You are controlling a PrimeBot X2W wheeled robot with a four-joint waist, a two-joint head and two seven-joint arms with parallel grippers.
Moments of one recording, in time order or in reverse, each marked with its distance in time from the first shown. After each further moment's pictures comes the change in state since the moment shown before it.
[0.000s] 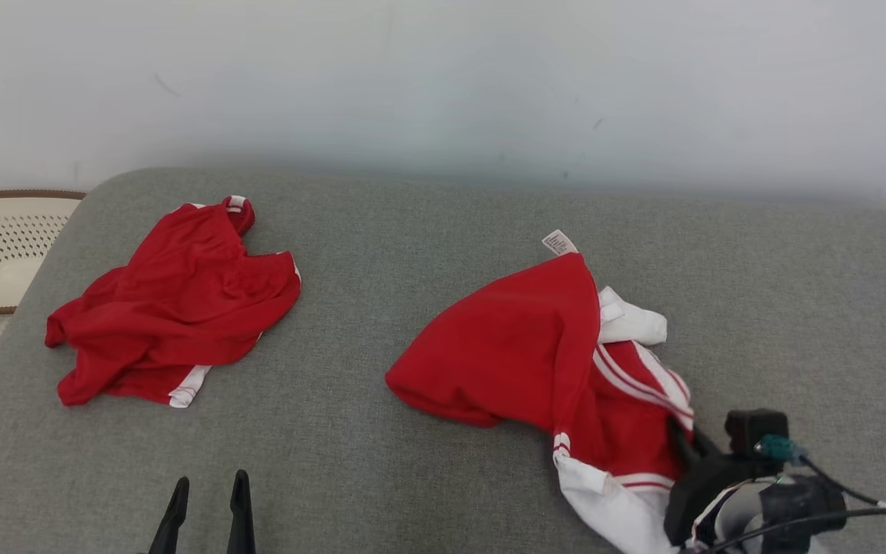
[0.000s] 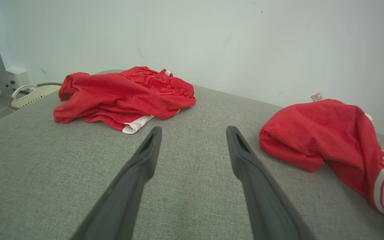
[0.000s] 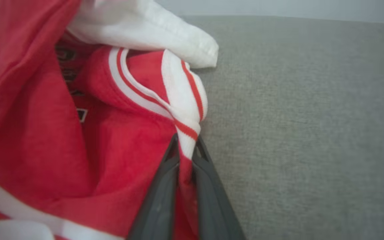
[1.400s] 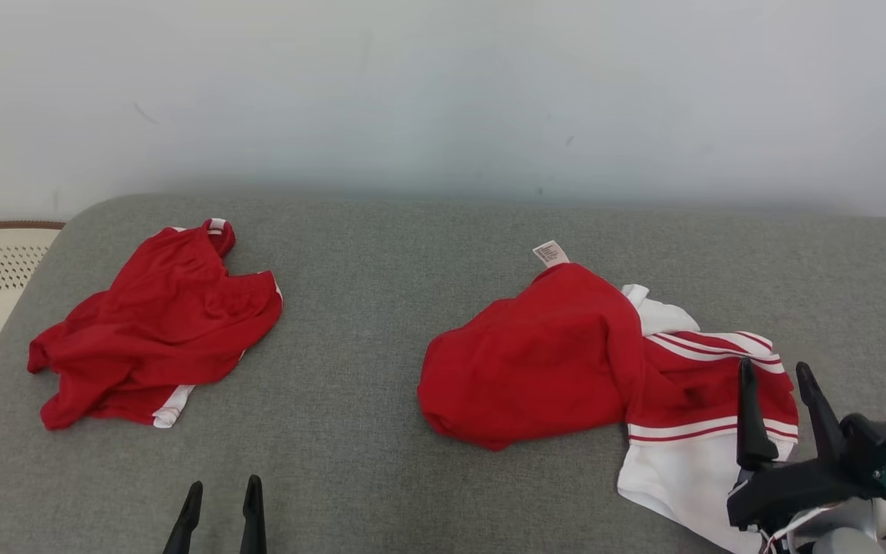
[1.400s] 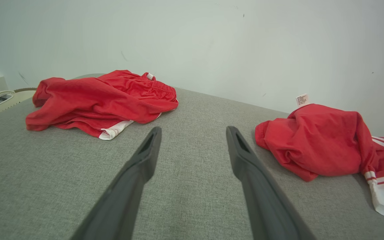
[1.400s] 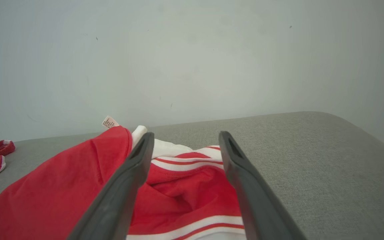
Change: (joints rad) left arm 0.005 -0.027 0.008 0.014 0.024 -0.027 0.000; right arm 0.172 -0.016 -0.257 -0.488 -0.027 0.000 -0.078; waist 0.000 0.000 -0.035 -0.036
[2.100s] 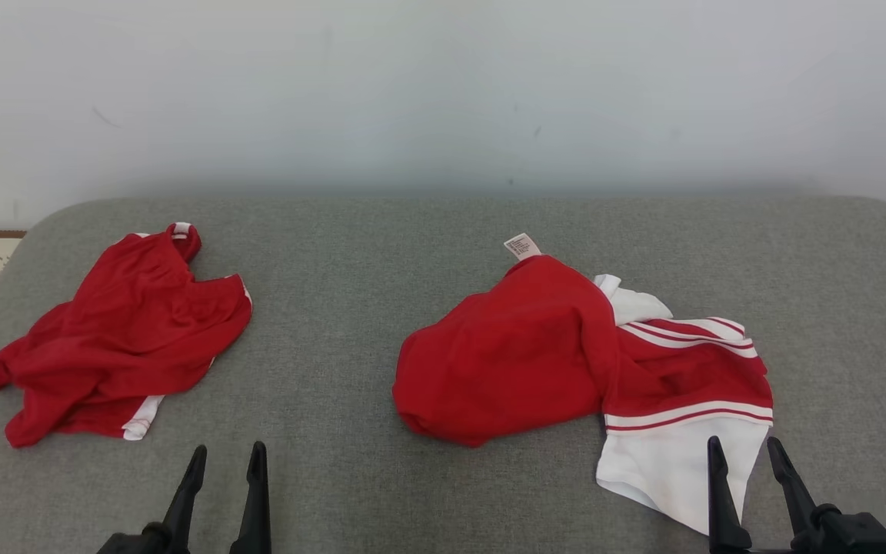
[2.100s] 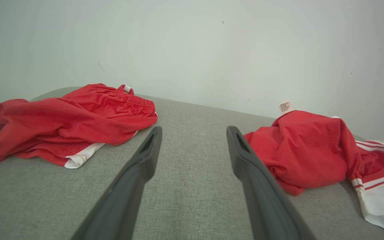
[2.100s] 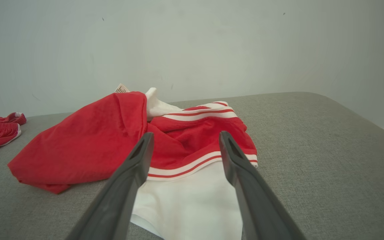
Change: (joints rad) left arm -0.064 0.006 -0.005 0.011 0.008 -0.019 0.003; right arm 0.302 0.115 0.015 -0.300 -0.111 0.000 0.015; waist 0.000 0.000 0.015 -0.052
